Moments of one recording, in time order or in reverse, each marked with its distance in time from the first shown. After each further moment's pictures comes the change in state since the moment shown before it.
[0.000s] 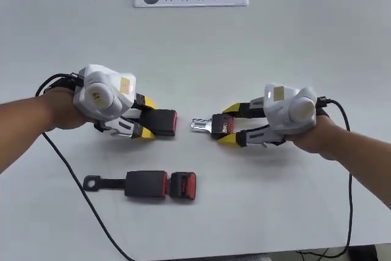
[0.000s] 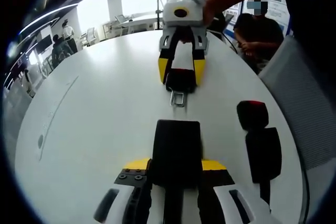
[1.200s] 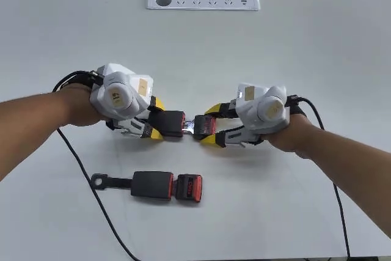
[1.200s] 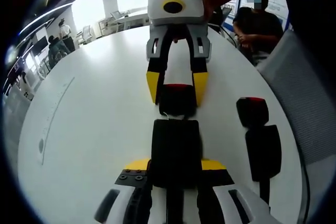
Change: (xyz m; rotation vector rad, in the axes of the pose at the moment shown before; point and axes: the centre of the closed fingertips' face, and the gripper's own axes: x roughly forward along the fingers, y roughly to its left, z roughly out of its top) left arm 0.000 0.000 -0.001 0.032 0.057 -0.007; right arm 0.044 0.002 0.025 -0.037 0.054 0.027
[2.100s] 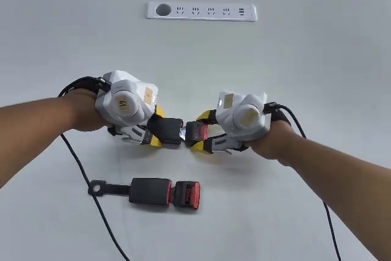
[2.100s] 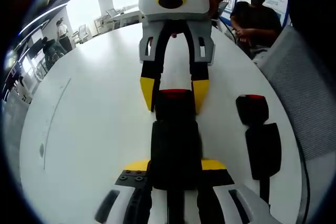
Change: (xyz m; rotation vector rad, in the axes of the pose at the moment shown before) left arm 0.002 0.000 -0.001 0.026 0.045 -0.008; right arm 0.012 -0.003 0.007 -0.023 0.096 -0.044
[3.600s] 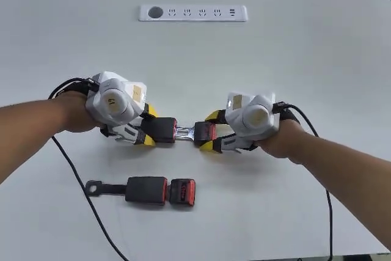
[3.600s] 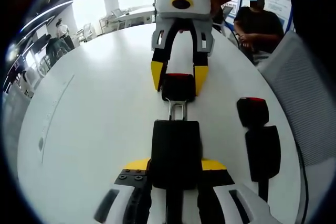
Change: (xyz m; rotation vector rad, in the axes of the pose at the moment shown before) left arm -0.002 -0.001 0.001 -0.041 -0.030 0.008; right arm -0.026 -0.006 -0.033 0.011 0.025 -0.022
